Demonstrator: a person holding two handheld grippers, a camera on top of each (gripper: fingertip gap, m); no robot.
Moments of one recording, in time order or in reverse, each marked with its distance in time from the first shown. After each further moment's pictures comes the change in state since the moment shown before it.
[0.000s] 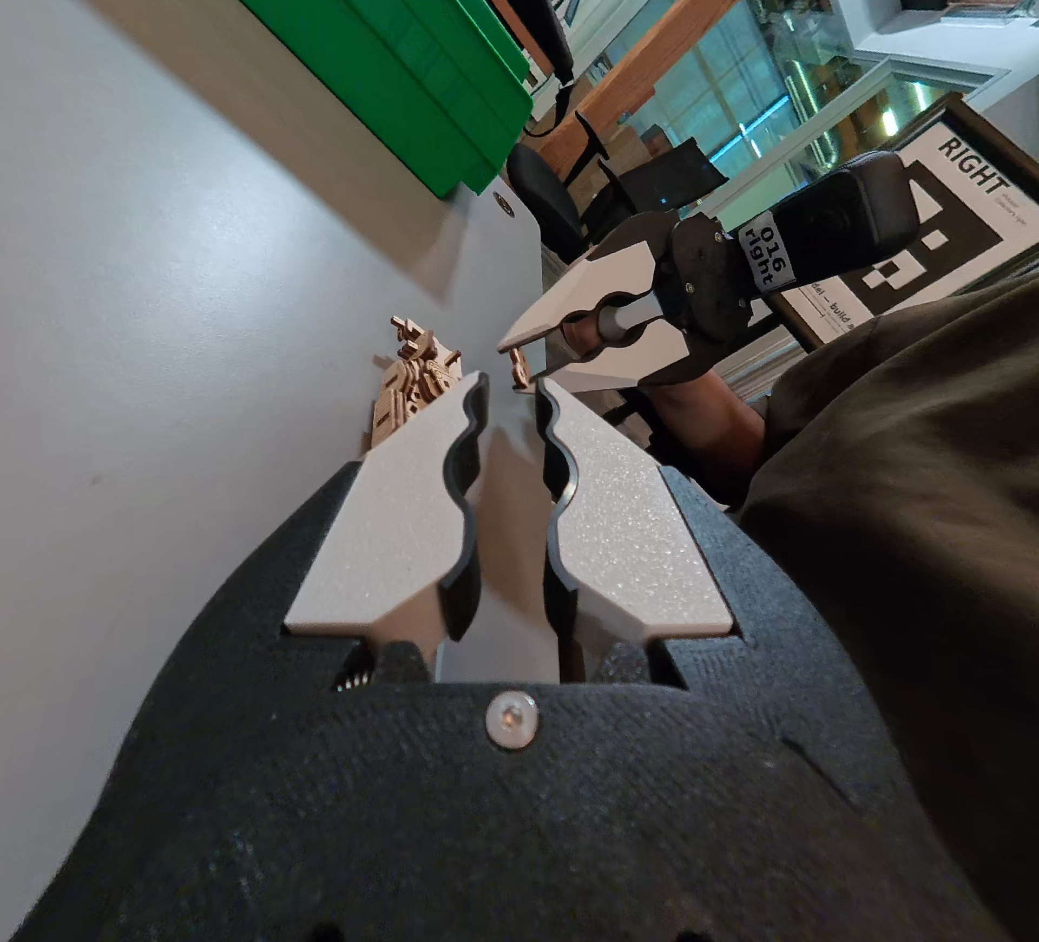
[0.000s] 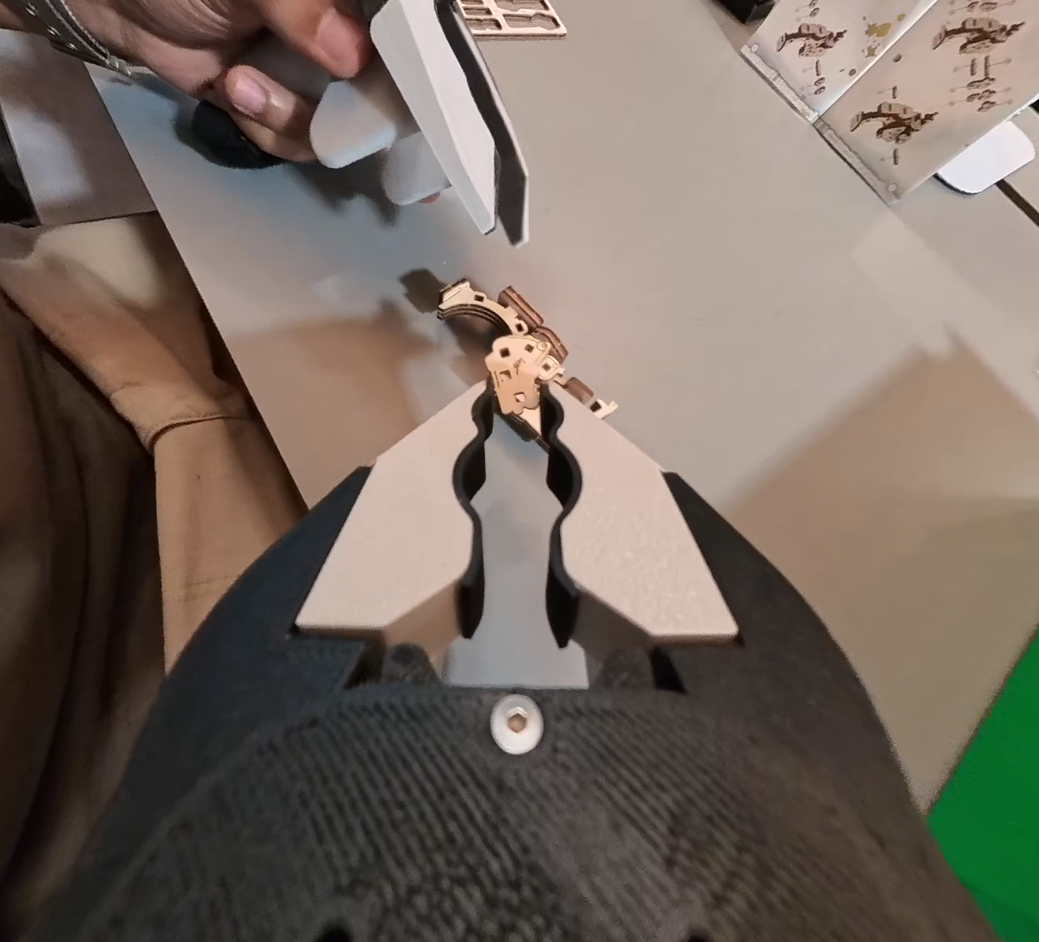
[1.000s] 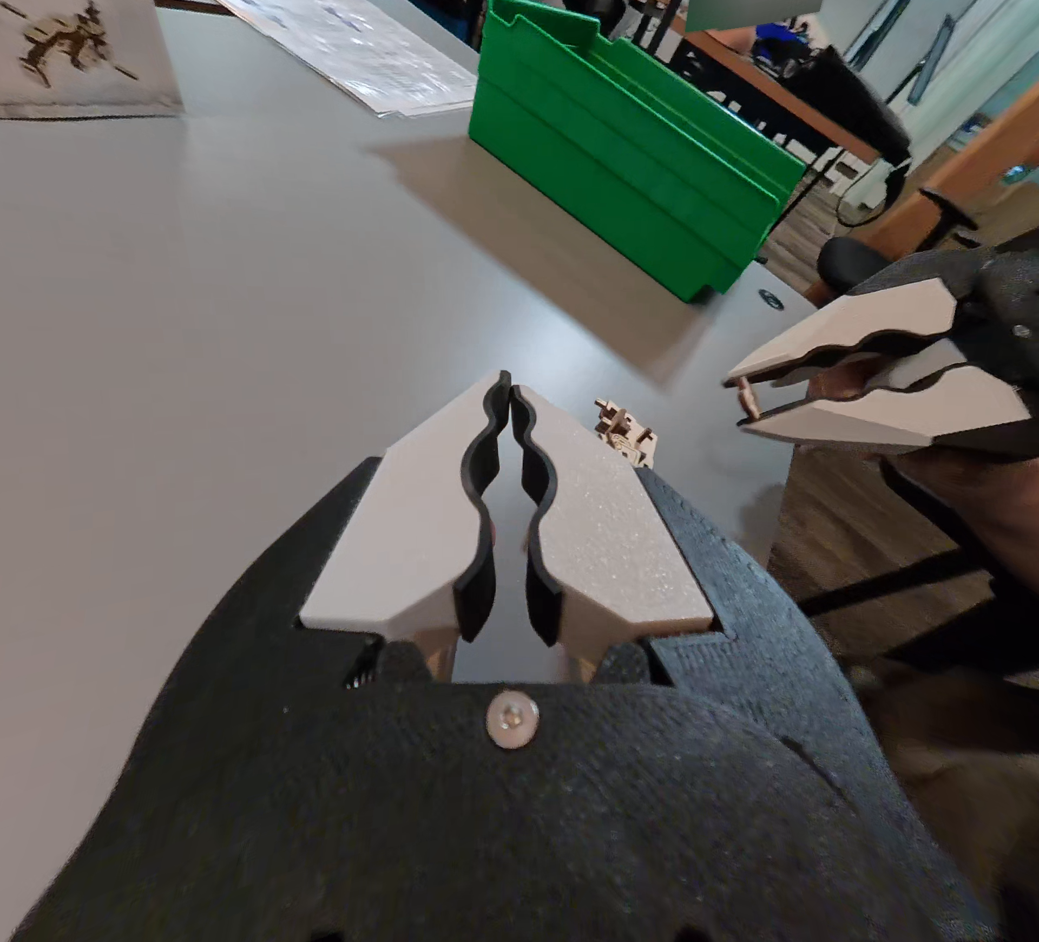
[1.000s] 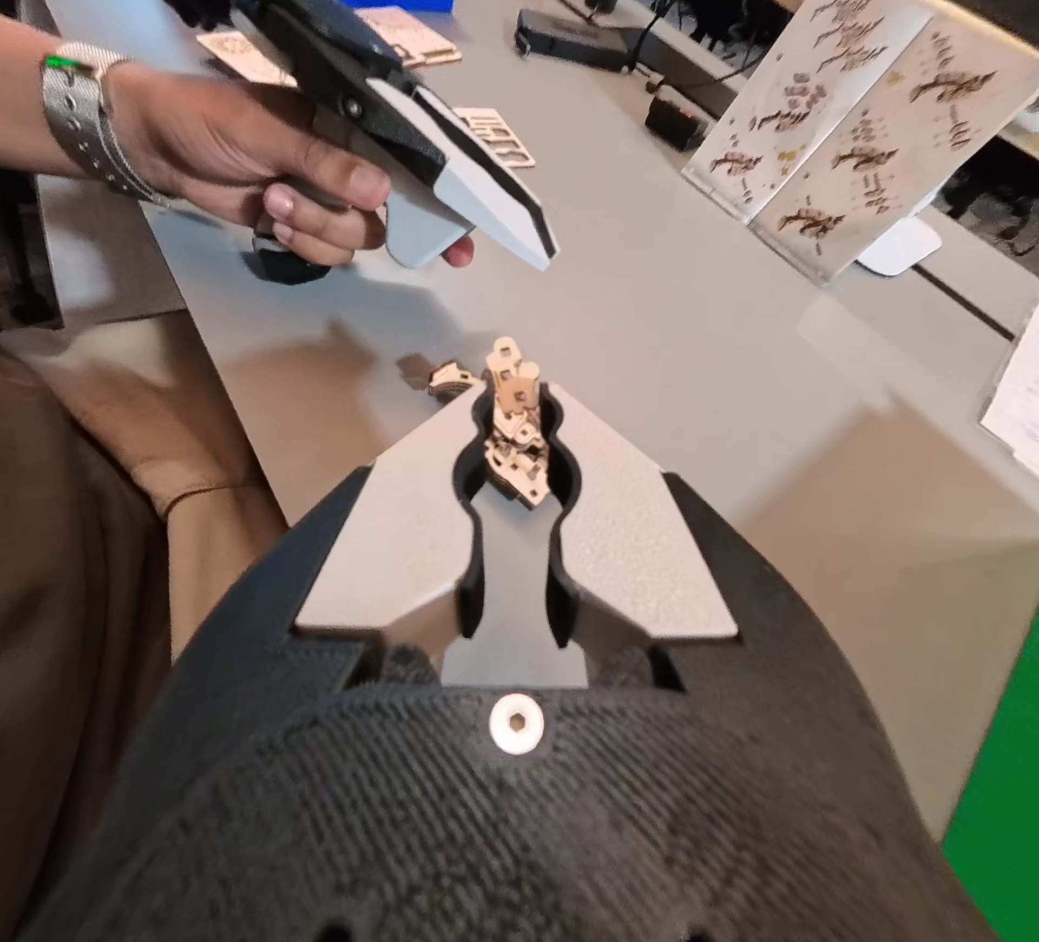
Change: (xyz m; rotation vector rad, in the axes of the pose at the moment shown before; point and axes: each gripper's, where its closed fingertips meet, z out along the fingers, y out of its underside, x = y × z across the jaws) left arm -0.042 -0.036 -0.029 0.224 -0.589 0.262; right arm 0.010 -0.032 -0.013 0.180 0.033 0.026
